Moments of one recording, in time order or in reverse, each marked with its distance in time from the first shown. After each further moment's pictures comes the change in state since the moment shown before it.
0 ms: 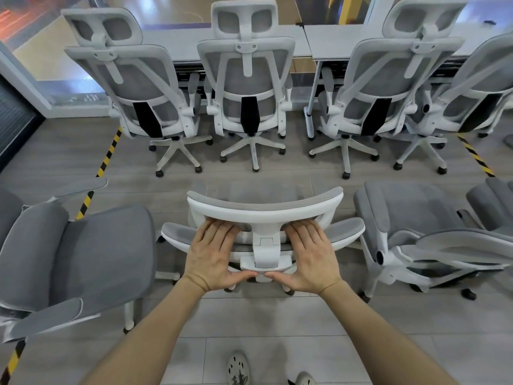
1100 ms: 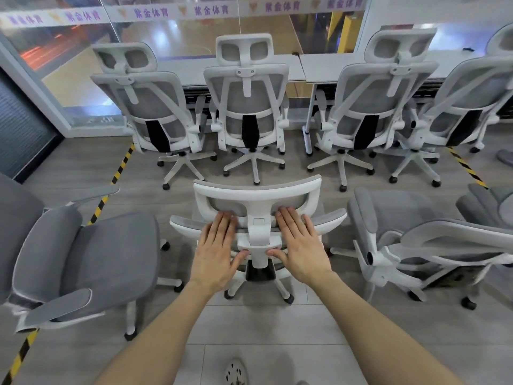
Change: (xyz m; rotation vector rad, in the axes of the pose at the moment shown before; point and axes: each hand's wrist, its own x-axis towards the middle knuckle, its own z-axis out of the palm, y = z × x) left_hand -0.023 0.050 -0.019 0.136 -0.371 -0.227; right_hand -0.026 0.006 -0.011 -0.126 -0.309 0.064
